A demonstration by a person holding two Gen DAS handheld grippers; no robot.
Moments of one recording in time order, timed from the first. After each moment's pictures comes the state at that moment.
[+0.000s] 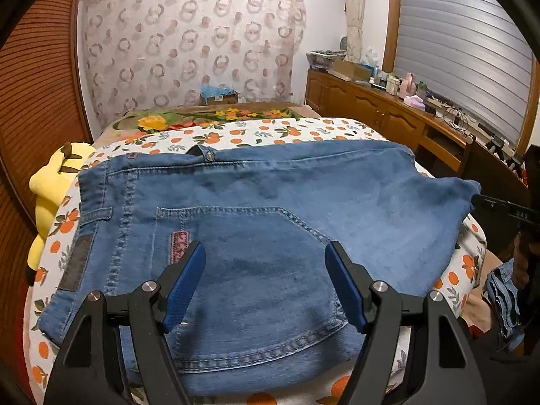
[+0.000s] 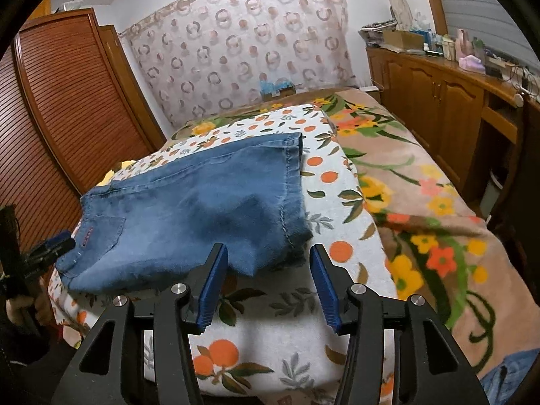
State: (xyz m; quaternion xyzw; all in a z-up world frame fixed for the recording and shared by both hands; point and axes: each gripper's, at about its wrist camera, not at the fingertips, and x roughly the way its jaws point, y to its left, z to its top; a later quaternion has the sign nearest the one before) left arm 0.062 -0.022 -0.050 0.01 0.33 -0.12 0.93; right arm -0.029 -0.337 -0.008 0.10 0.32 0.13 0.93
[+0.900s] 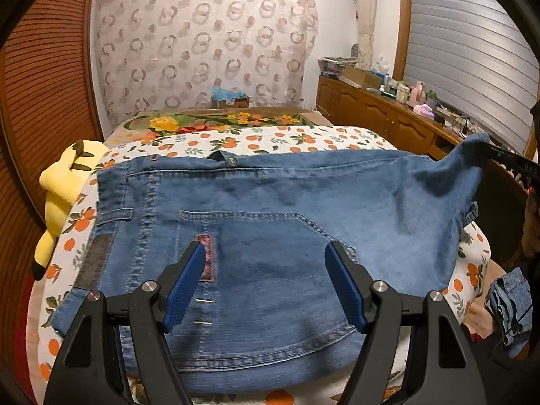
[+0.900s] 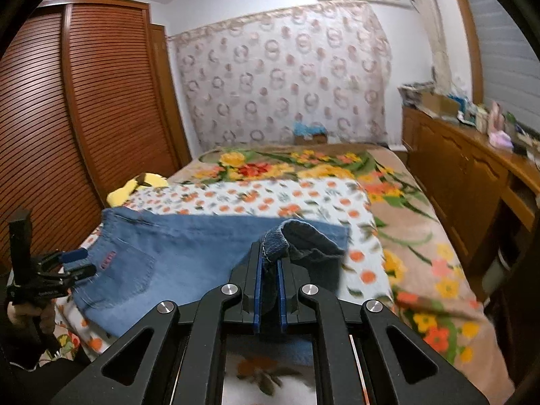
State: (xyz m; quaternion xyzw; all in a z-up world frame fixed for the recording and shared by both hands) left arm 0.061 -0.002 -0.042 -0.01 0.32 -0.10 0.94; right arm -0.016 -0.284 0.055 0.00 0.23 0.18 0.96
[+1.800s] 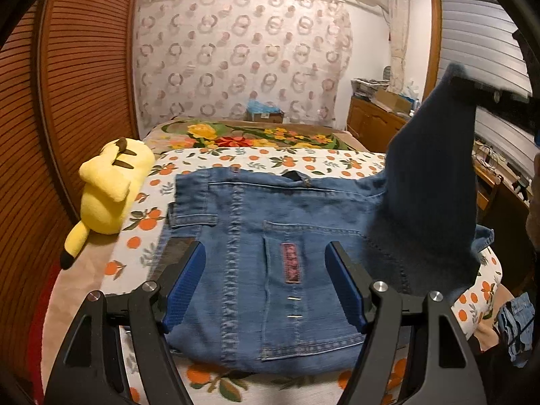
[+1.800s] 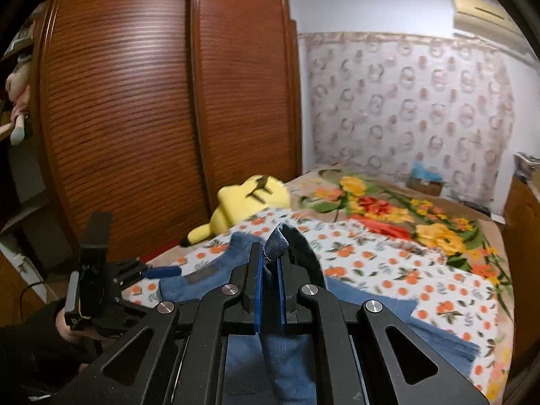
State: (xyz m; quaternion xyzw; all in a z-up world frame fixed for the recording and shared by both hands) left arm 0.045 0.071 -0.027 -0.04 0.30 -0.04 0.95; right arm 0.044 -0.140 0.085 -0.09 0.20 0.40 0.89
